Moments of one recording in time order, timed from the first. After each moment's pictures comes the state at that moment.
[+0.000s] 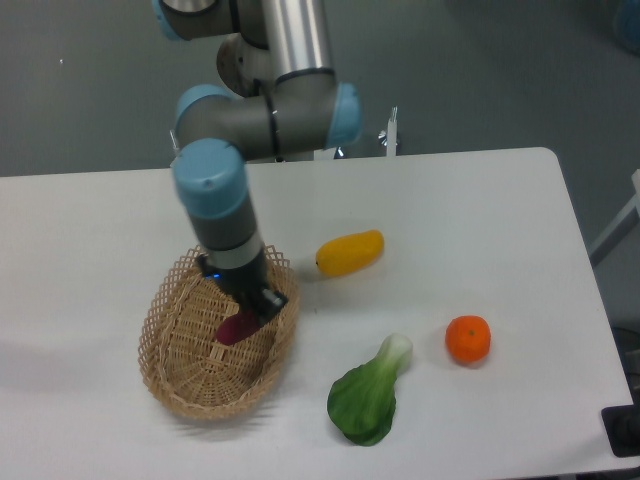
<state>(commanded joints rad) 2.07 -1.95 -1.77 -0.84 1.69 0.83</state>
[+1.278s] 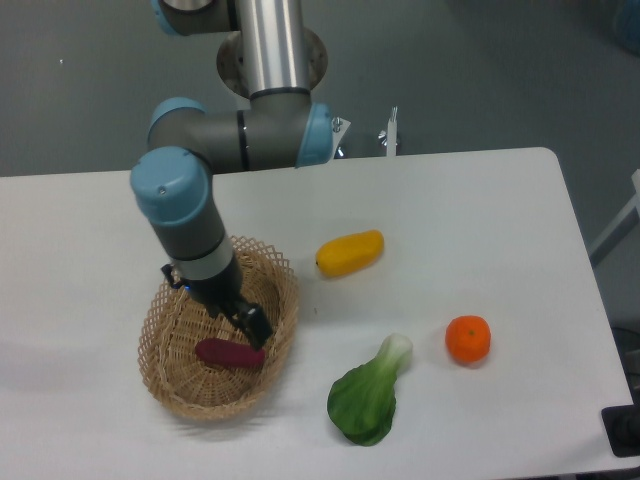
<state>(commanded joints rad) 2.20 -1.92 -1.66 -0.83 1.68 0.83</state>
